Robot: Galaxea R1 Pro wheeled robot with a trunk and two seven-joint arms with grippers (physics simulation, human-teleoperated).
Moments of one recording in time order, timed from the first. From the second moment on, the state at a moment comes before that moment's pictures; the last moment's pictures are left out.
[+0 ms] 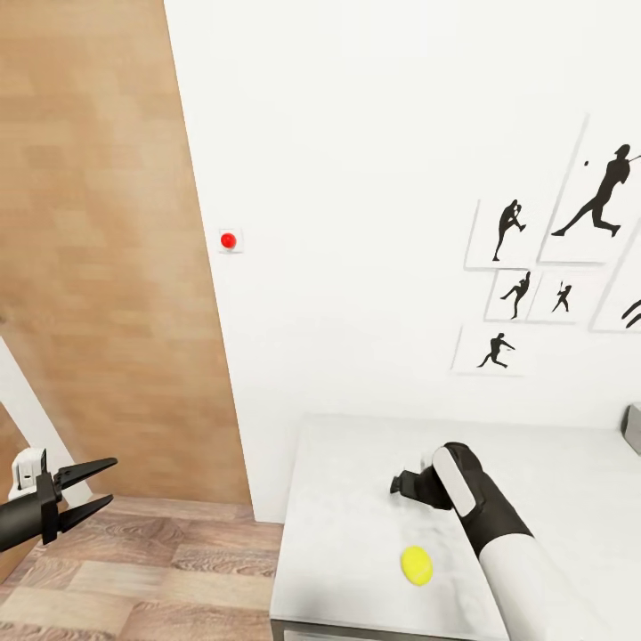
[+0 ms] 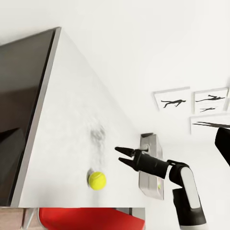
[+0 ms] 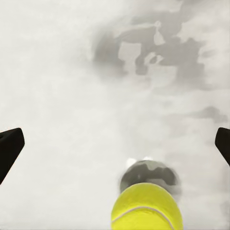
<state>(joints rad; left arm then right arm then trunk) -0.04 0.65 0.29 -1.47 1.77 1.04 -0.10 -0.68 0.00 -0.01 -0.84 -0.55 1.04 -0.37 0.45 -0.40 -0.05</state>
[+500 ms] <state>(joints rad) -0.04 0.65 0.29 -1.47 1.77 1.04 -0.10 -0.68 0.00 -0.01 -0.72 -0.55 1.04 -0.37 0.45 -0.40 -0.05</state>
